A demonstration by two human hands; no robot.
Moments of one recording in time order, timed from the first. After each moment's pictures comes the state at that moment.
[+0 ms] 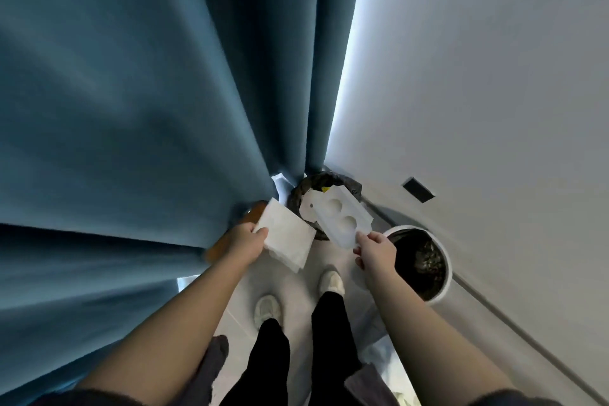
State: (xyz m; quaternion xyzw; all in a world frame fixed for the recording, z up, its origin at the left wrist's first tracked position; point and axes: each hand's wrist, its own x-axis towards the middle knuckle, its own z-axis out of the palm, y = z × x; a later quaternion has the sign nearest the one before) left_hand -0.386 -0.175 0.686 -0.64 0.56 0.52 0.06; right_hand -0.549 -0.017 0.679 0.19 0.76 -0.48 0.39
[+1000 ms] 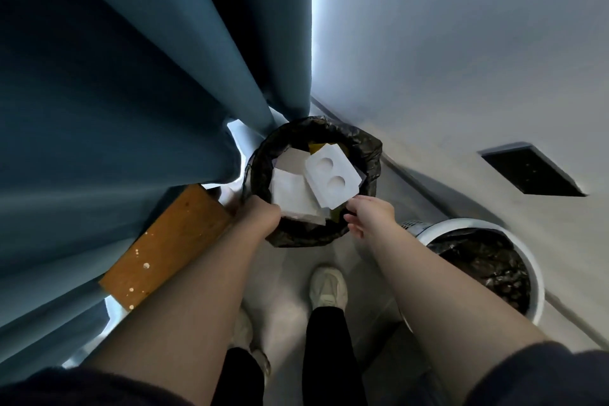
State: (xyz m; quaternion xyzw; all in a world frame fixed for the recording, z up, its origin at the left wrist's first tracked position) left_hand -0.566 -0.233 0.273 -0.66 0.58 0.39 0.29; right_hand -0.703 -0.109 0.286 0.33 0.74 -0.33 0.49
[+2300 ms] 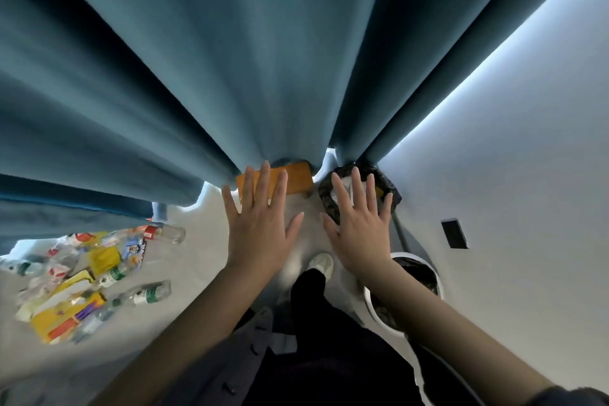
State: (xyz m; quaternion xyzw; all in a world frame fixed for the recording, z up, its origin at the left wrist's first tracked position) left_hand -0.351 -0.070 0.759 -0.62 0.78 0.07 0.06; right_hand -0.521 -0.046 0.733 -0.66 0.73 0.01 0.17
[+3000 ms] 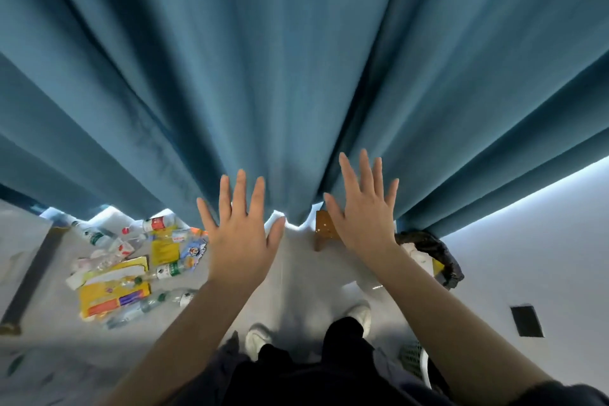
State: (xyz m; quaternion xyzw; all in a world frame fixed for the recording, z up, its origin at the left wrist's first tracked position) left_hand -0.047 0.038 0.831 -0.77 0.64 0.02 -0.07; right_hand -0.229 -0.033 0.830 -0.76 0.64 -0.10 0.07
